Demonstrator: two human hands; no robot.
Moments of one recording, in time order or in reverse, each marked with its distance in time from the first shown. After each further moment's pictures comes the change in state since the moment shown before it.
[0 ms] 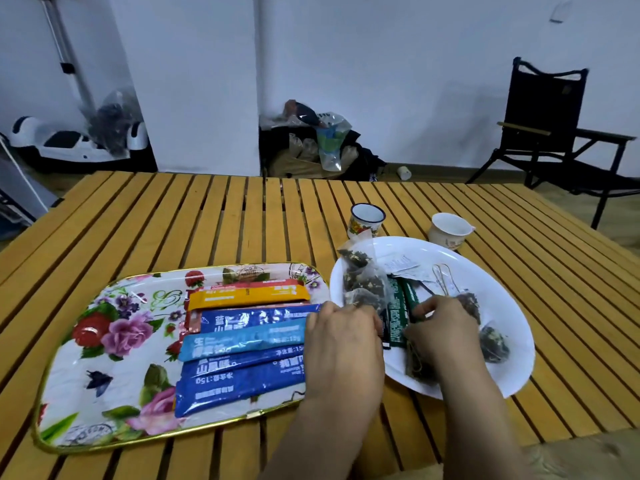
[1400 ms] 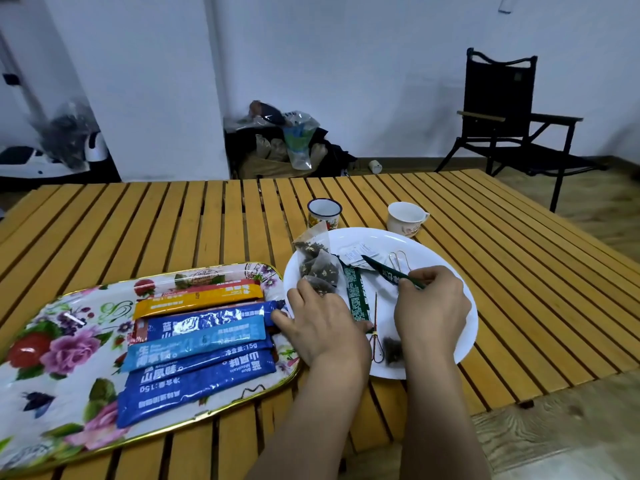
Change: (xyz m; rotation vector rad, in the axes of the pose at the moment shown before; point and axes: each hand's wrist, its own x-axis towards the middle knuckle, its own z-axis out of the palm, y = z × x) left_hand 0.026 0.039 0.043 0.257 -0.080 -0.312; right_hand 0.001 0.011 -0.026 0.389 0.409 -0.015
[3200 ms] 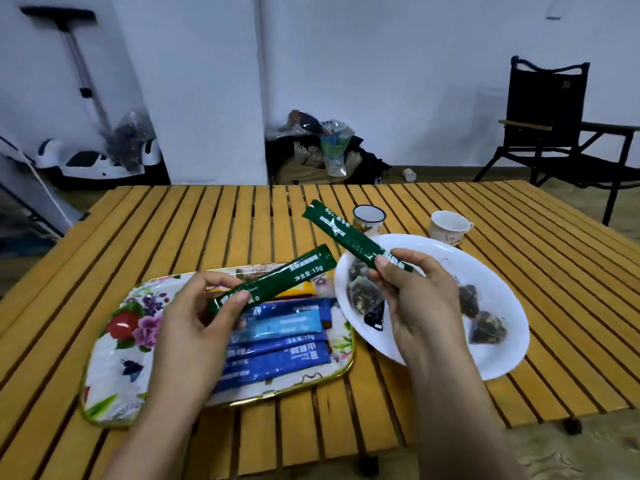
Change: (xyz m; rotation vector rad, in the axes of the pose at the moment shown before) left_hand -0.024 -0.170 -0.089 -0.985 0.265 0.021; right_hand -0.056 -0.055 0.010 0.966 -0.522 0.294
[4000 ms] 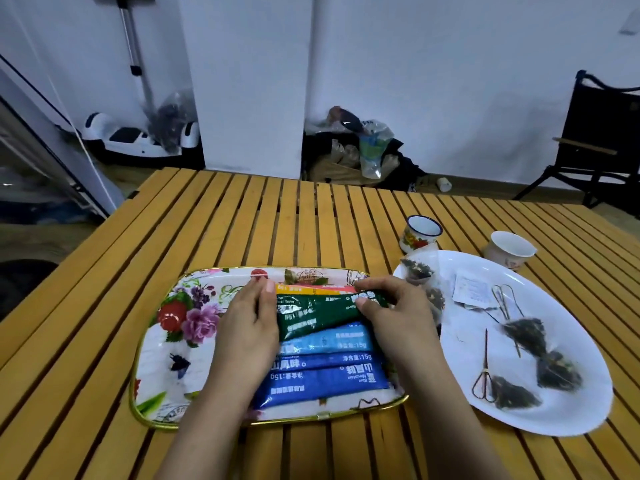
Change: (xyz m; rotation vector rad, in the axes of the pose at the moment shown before) left_hand 0.039 -0.047 -0.001 0.227 0.013 -0.068; right_hand 0.010 0.062 0.042 -0.786 -0.253 -0.079
